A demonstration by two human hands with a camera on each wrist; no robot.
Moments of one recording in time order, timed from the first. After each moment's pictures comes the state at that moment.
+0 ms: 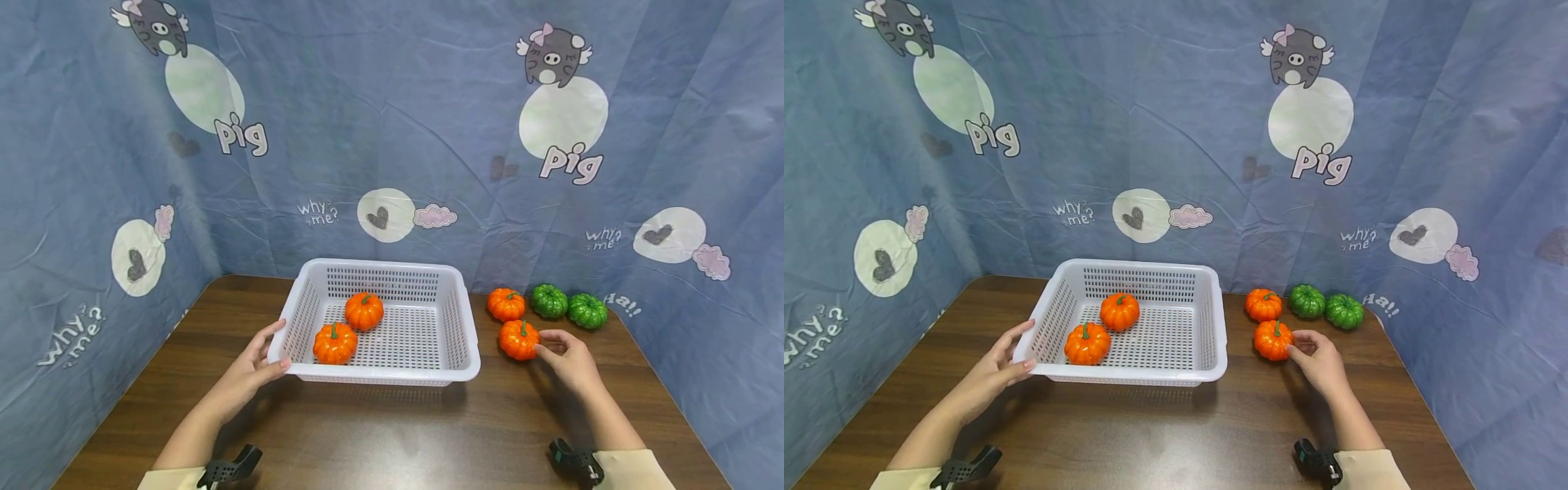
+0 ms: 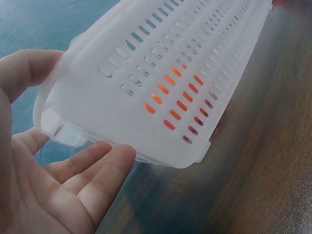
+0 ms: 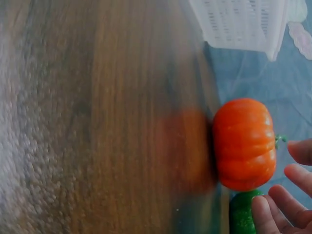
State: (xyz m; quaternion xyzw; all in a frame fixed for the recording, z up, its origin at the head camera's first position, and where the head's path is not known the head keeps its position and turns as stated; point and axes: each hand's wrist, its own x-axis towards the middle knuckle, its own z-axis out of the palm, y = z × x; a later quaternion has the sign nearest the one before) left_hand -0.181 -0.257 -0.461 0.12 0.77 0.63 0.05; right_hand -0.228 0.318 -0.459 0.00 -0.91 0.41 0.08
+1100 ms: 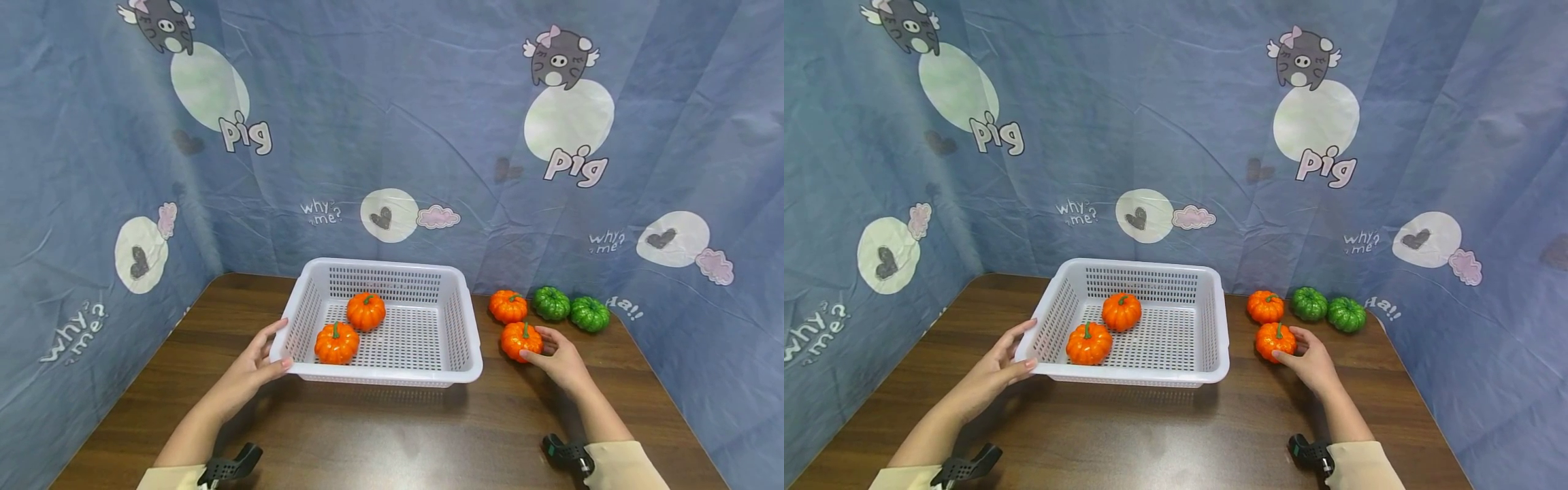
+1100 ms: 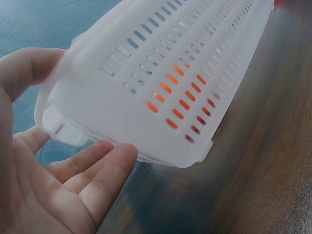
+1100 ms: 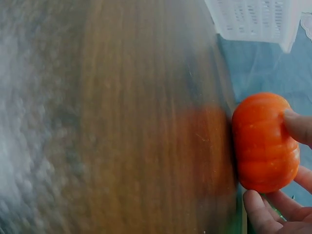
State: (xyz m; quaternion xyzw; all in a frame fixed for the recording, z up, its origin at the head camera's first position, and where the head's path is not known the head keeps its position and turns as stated) left_hand -0.181 -0.258 -0.460 0.12 0.77 0.63 0.05; right_hand -0.243 0.311 -0.473 0.00 -0.89 0.46 0.01
